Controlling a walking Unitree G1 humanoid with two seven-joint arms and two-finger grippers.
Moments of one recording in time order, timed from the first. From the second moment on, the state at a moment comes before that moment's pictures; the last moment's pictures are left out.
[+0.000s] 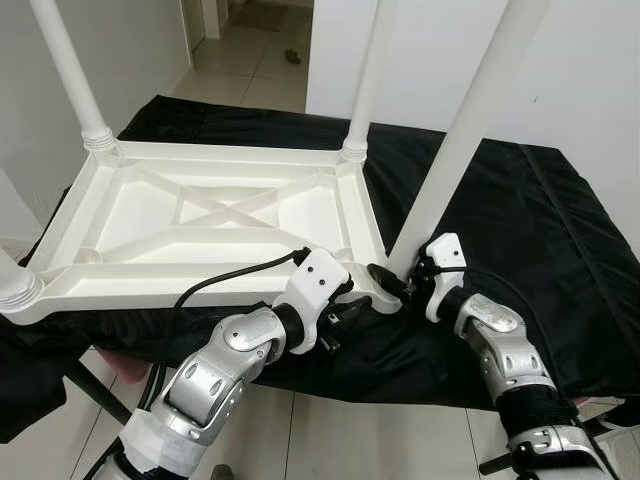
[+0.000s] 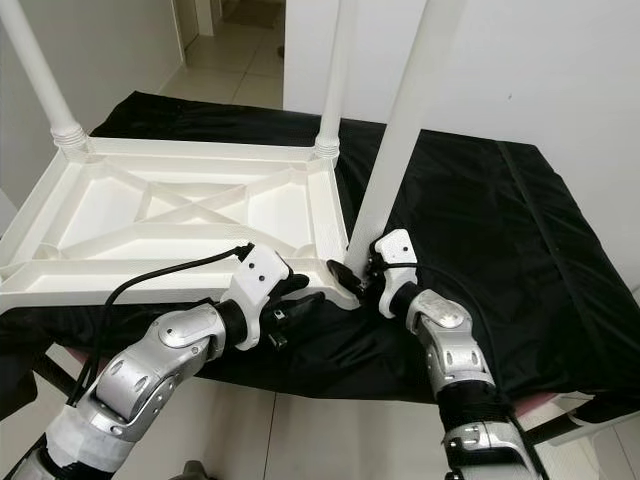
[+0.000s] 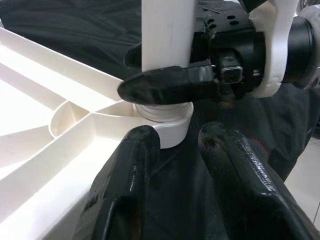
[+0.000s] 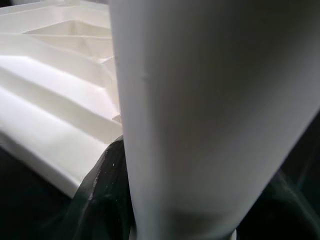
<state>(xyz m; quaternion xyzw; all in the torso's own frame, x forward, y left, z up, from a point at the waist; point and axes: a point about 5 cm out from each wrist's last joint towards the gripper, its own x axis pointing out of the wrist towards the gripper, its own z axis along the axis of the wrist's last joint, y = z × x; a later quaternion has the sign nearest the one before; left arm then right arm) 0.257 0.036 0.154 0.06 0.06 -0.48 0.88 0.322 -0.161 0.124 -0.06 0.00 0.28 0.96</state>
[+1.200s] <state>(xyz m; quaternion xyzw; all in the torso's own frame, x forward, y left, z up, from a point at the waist) 0.268 0.040 0.156 0.06 0.06 -0.46 0.88 0.279 -0.149 0.125 0.00 0.00 -0.02 1.00</state>
